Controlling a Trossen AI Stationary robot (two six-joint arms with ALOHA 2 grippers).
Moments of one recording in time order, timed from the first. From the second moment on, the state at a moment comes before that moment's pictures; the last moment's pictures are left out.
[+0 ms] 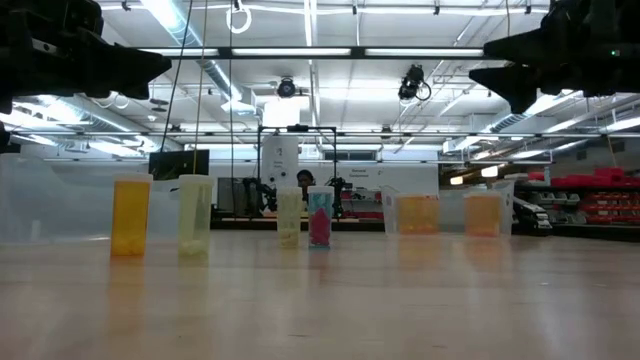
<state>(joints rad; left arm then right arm) 0.02 0.23 0.01 0.32 0.04 0.21 0.02 0.40 0.04 0.51 0.15 0.06</state>
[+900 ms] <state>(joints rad) 0.02 0.23 0.01 0.32 0.04 0.21 0.08 0.37 0.04 0.37 0.16 0.06</state>
